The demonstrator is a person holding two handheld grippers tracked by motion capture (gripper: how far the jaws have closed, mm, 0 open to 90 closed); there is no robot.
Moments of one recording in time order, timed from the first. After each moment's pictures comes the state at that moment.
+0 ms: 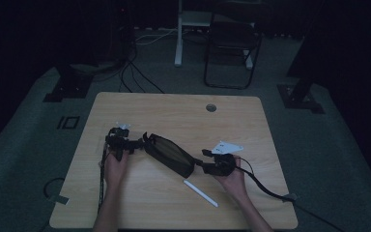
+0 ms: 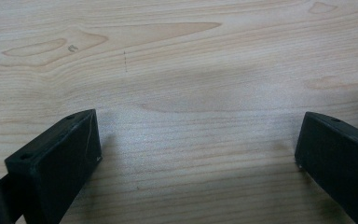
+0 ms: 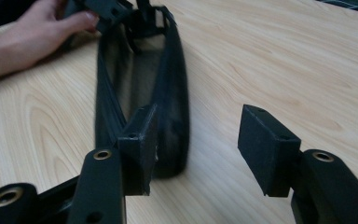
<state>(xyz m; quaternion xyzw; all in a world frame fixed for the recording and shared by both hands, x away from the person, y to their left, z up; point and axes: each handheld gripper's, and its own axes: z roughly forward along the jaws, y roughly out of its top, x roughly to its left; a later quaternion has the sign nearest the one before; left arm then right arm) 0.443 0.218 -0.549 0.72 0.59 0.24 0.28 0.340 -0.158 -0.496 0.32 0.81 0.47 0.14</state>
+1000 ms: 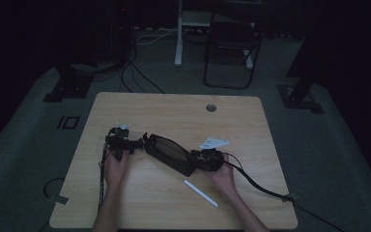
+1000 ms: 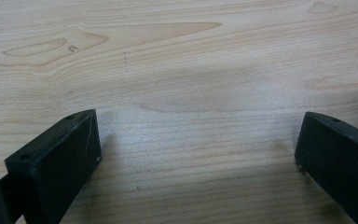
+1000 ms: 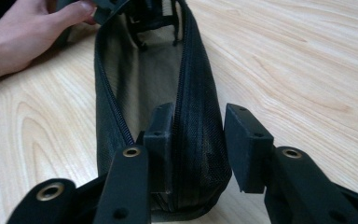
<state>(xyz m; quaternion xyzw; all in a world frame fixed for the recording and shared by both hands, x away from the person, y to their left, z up) 0.443 0.218 -0.549 0.72 0.59 0.24 0.28 0.364 -0.128 -0.511 0.33 0.82 0.45 0.11</state>
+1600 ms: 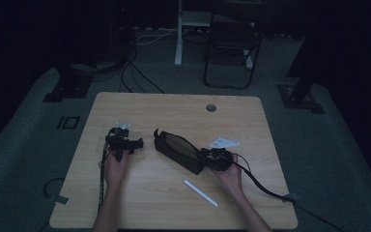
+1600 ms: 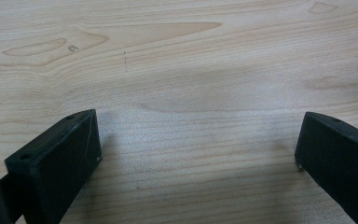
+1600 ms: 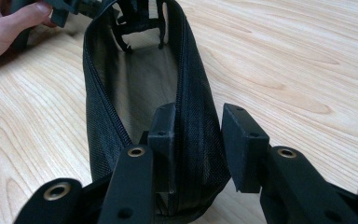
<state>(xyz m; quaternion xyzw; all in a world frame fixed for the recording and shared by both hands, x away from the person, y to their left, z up) 0.443 0.218 -0.549 0.72 0.59 0.24 0.28 0.363 -0.157 -0.512 0.37 0.80 0.45 0.14</state>
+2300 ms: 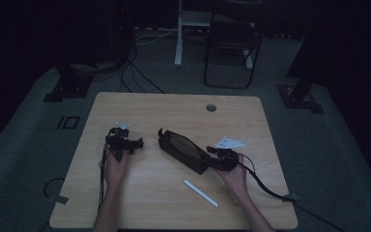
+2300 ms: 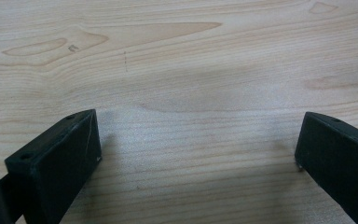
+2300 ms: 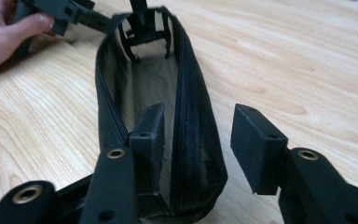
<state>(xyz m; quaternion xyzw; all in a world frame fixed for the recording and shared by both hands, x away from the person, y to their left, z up) 0.443 0.218 -0.549 0.72 0.59 0.24 0.28 0.357 -0.171 -0.503 0.37 0.80 0.46 0.15</state>
